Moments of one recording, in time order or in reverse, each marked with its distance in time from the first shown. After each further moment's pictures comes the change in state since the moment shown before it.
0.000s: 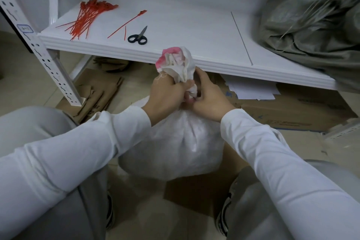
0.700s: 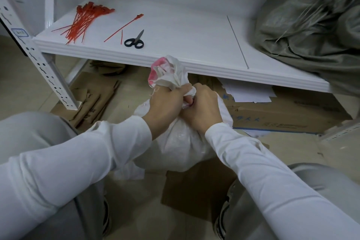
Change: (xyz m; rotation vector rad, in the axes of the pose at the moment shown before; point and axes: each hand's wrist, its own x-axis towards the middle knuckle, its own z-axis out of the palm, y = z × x) left_hand -0.010 0.006 0.012 -0.172 0.094 -0.207; right_hand -0.008 -0.003 0.019 -0.311 0.235 0.001
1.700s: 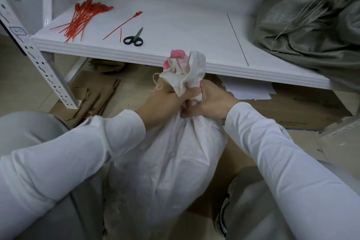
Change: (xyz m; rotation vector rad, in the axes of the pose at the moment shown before) left_hand -0.010 0.012 -0.021 0.165 -0.330 0.303; right_hand 0.012 0.010 -0.040 0.424 -0.507 -0.168
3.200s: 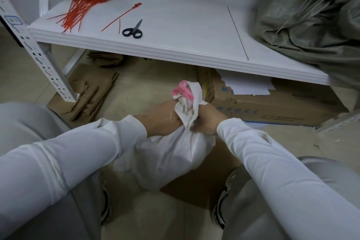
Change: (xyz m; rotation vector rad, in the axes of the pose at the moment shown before) left_hand 0.002 -0.079 0.011 0.648 -0.474 -0.006; right_hand 0.002 0.067 0.038 -0.693 -0.115 0.343
